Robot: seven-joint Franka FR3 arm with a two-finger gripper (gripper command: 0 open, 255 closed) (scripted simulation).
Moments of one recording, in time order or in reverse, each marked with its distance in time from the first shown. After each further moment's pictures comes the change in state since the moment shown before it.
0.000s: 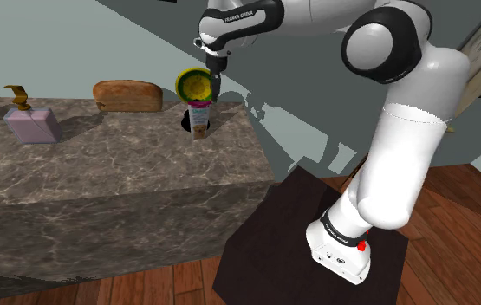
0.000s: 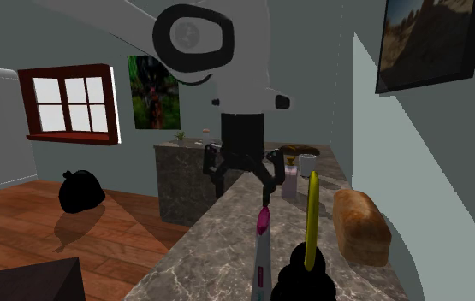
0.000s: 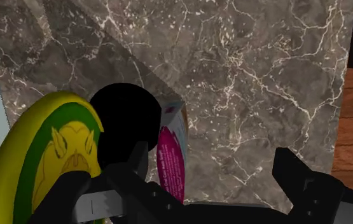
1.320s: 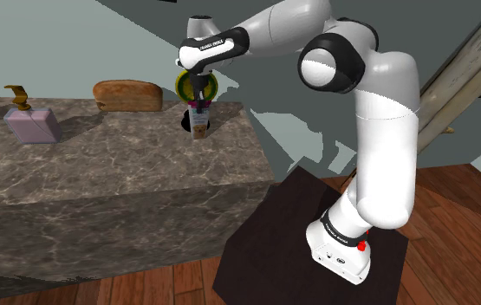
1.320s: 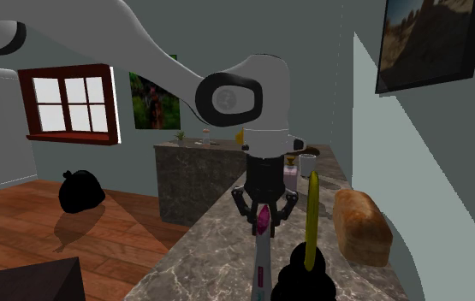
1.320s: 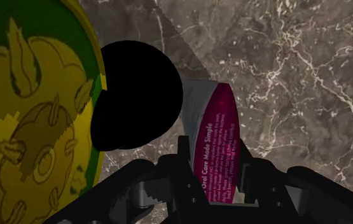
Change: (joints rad) arm -0.008 0.258 0.046 0.178 0.006 0.081 -0.128
